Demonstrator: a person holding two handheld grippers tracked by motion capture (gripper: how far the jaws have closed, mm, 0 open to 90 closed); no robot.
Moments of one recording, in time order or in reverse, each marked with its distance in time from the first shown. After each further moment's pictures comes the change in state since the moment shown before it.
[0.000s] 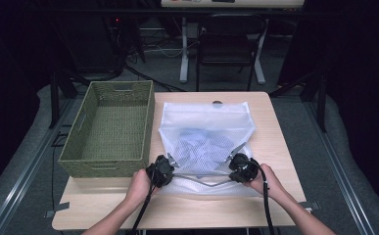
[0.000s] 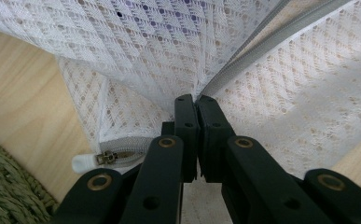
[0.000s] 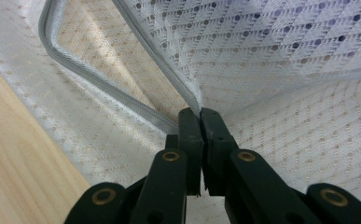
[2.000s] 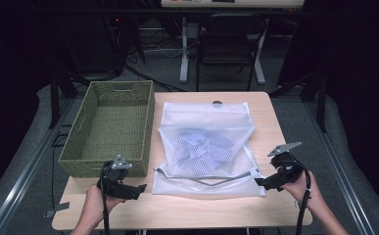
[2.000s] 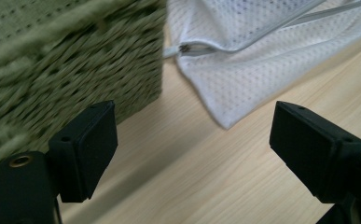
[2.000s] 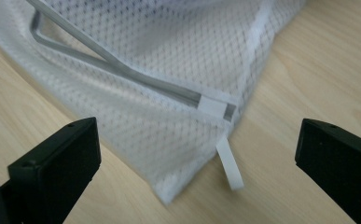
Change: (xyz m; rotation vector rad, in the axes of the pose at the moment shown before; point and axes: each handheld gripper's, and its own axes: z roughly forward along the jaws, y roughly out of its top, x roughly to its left) left arm 0.030 -0.091 -0.104 -0.172 0.003 -0.311; right arm -0.035 -0.080 -0.075 -0.202 -0.050 0.239
